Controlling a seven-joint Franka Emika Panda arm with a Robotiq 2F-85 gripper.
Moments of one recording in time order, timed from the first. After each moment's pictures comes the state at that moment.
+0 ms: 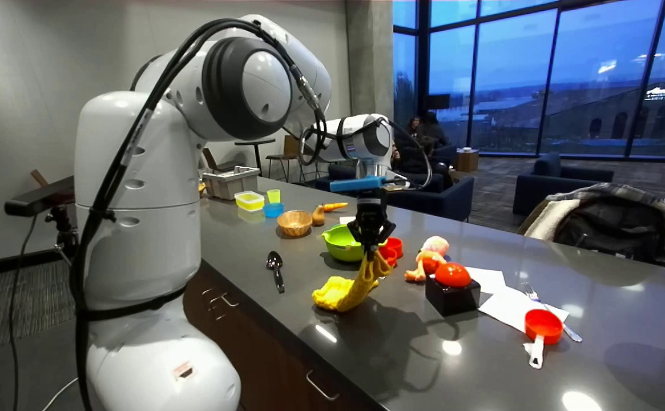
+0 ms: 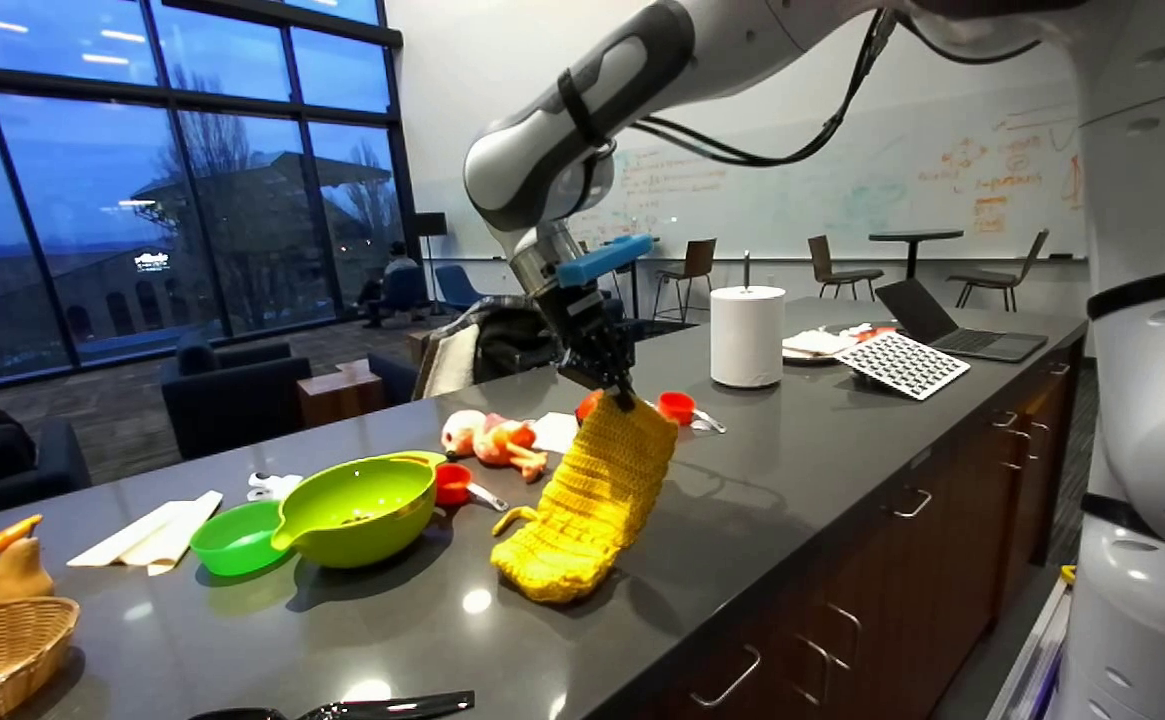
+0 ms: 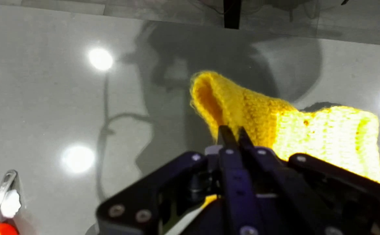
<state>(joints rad) 0.11 0.17 0.08 -1.83 -0.15 1.56 0.13</state>
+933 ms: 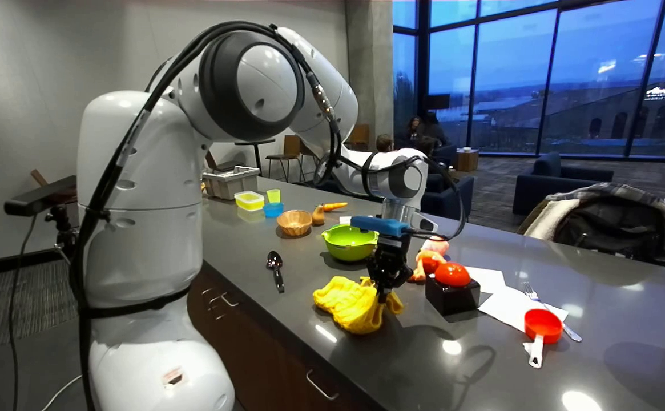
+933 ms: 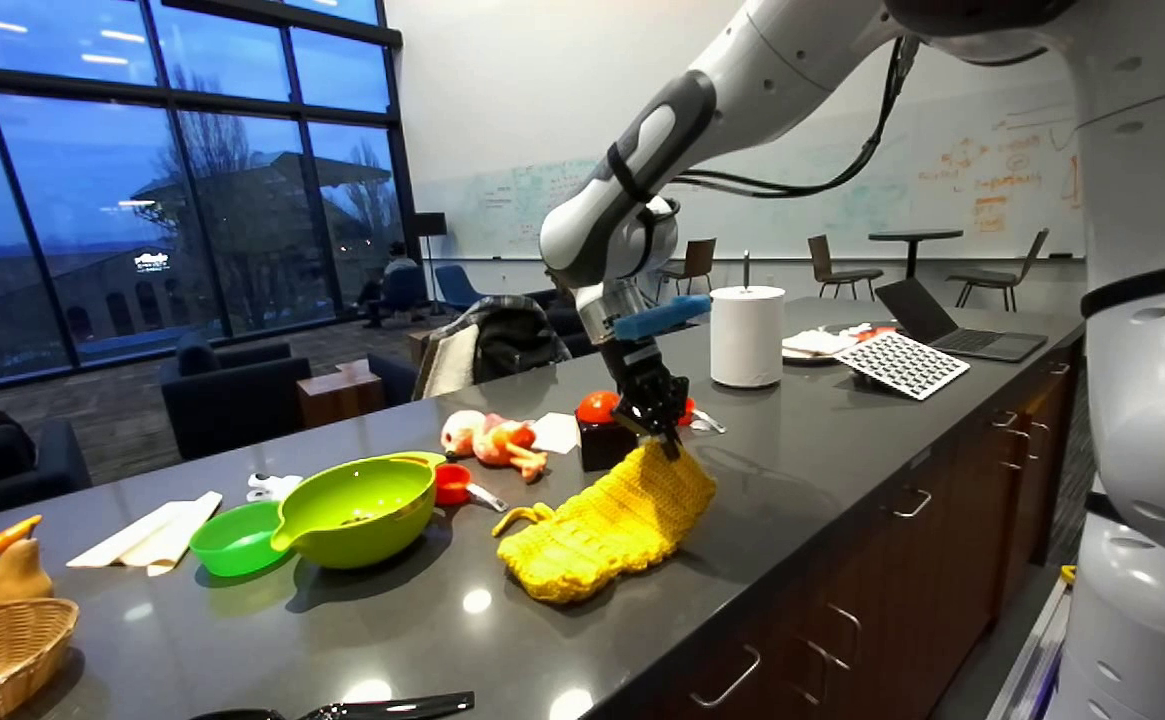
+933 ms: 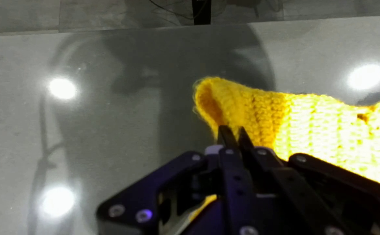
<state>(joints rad) 0.02 0.18 0.01 -2.03 -0.05 1.75 0.12</state>
